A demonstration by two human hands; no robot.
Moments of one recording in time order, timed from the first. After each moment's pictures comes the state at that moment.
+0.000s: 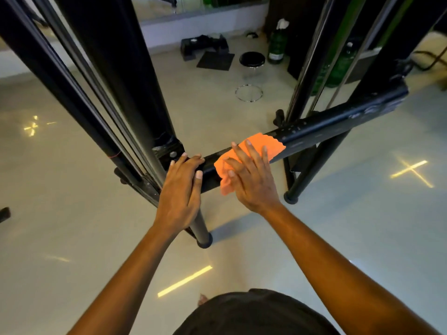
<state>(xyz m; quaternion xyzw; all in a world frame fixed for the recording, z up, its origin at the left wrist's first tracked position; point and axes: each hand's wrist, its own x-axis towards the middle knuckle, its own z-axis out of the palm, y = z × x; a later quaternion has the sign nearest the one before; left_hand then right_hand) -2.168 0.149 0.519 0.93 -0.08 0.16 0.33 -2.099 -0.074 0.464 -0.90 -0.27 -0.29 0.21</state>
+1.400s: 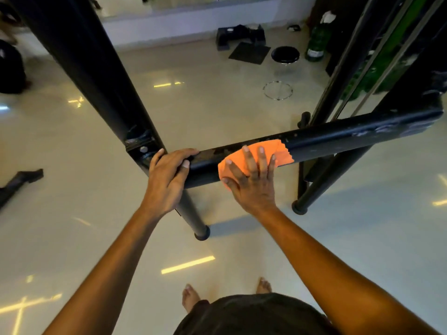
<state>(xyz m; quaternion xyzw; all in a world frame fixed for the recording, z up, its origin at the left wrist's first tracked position) -2.134 0.092 0.524 0.93 0.01 0.17 0.33 -2.047 -0.138 0.414 -0.86 -0.29 -0.37 0.18</state>
